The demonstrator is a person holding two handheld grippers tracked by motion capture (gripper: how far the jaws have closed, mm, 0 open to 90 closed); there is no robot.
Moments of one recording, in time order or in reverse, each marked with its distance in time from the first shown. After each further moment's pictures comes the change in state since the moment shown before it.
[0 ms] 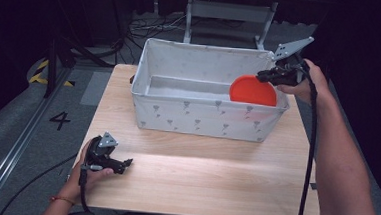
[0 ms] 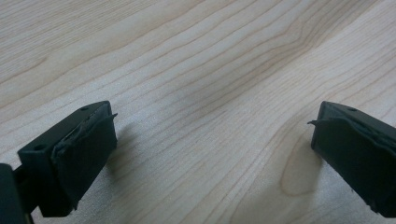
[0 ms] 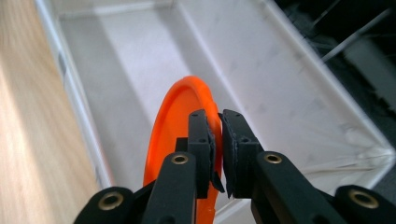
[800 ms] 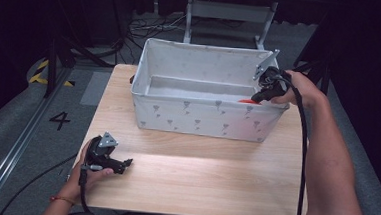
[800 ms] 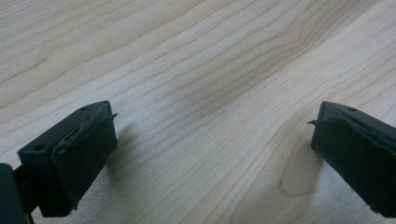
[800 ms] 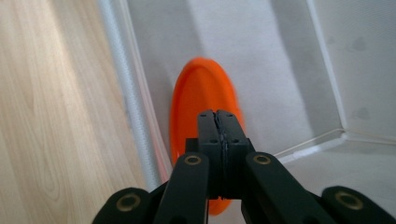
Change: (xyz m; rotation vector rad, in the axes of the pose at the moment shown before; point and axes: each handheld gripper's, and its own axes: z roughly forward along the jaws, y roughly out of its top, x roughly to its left) left arm 0.000 0.000 0.000 0.000 0.000 0.000; right arm 0.008 -0.006 0.044 0.318 0.215 -0.075
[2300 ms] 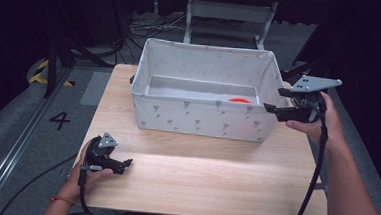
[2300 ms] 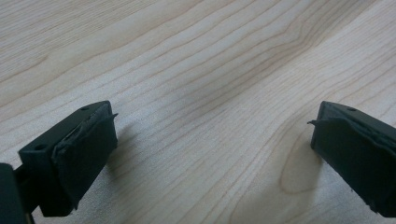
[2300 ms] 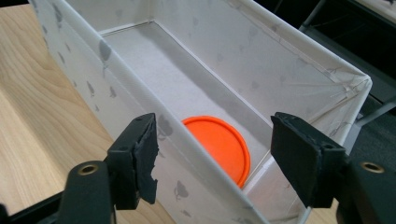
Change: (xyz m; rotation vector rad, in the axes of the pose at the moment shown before) left arm -0.001 -0.001 0.000 -0.002 -0.004 -0.005; right arm 0.091 -0.064 -0.052 -0.486 -0.375 0.313
